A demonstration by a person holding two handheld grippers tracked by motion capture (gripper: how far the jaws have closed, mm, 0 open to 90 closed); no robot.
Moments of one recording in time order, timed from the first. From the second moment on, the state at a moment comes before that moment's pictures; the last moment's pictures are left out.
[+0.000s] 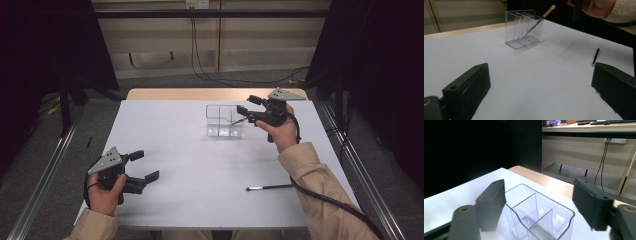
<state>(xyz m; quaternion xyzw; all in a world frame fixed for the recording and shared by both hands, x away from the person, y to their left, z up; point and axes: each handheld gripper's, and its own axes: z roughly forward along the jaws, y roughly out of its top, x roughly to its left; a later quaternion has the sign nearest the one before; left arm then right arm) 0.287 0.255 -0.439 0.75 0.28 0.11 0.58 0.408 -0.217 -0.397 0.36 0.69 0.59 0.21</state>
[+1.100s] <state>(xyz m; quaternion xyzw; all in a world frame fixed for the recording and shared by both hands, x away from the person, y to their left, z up) 0.289 0.252 -0.440 0.75 0.28 0.11 0.59 0.356 -0.237 -0.390 0.32 0.71 0.60 0.19</state>
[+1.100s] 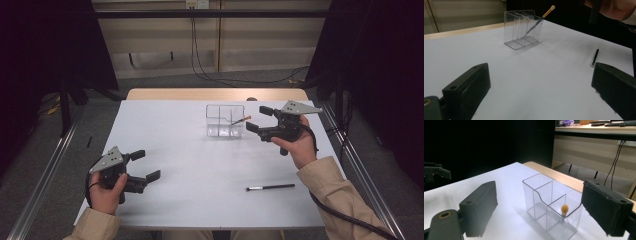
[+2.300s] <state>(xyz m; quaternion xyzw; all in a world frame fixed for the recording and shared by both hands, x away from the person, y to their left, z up) 0.285 0.254 -0.438 0.75 0.28 0.11 0.58 0.322 -0.257 -0.395 0.31 0.71 0.60 0.19</state>
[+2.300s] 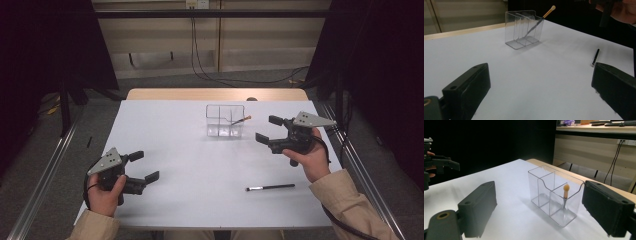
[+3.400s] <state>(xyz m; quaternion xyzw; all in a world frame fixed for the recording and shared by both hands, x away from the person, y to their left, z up) 0.287 0.252 -0.437 0.75 0.28 0.11 0.58 0.281 -0.290 -0.415 0.33 0.70 0.60 0.19</state>
